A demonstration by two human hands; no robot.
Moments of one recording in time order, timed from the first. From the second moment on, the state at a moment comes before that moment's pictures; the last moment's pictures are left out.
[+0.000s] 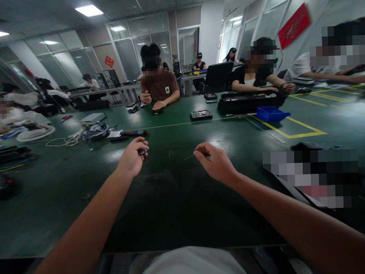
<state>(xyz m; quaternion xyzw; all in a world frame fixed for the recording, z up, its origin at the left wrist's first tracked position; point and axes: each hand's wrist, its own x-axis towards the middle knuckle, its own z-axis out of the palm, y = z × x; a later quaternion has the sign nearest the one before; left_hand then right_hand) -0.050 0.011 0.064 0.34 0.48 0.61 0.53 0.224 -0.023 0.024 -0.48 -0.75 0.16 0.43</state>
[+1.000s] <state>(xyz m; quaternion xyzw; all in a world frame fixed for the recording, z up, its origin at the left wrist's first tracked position) -0.003 0.002 -0.011 0.75 0.42 0.39 0.33 0.223 -0.035 0.028 -0.40 -0.74 0.18 0.52</state>
